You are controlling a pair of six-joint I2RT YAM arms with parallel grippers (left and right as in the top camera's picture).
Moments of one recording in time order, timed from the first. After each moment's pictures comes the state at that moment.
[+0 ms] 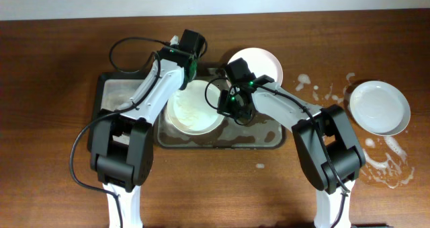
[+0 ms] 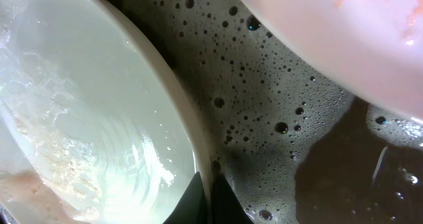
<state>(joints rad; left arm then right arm) -0.37 2.13 1.74 -0.91 -0.65 -0.06 0.46 2.09 1.39 -0.56 -0.26 0.70</state>
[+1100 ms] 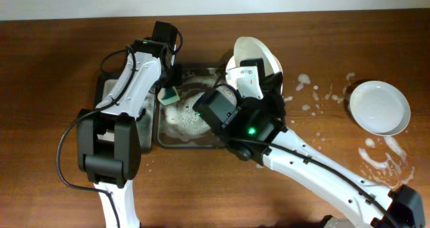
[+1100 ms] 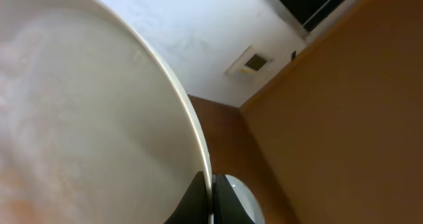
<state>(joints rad) -0.23 2.13 1.76 -0.96 -0.10 -0.16 0.85 1.56 1.36 -0.83 1.39 0.37</state>
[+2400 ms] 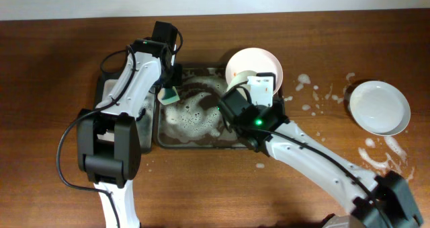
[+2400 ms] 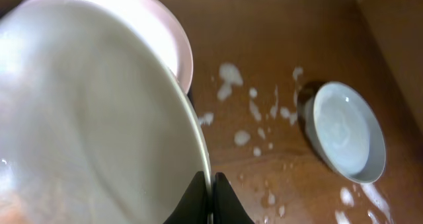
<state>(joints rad) -0.23 2.13 1.76 -0.96 -0.10 -0.16 0.70 1.60 1.15 -0.74 0.86 0.59</state>
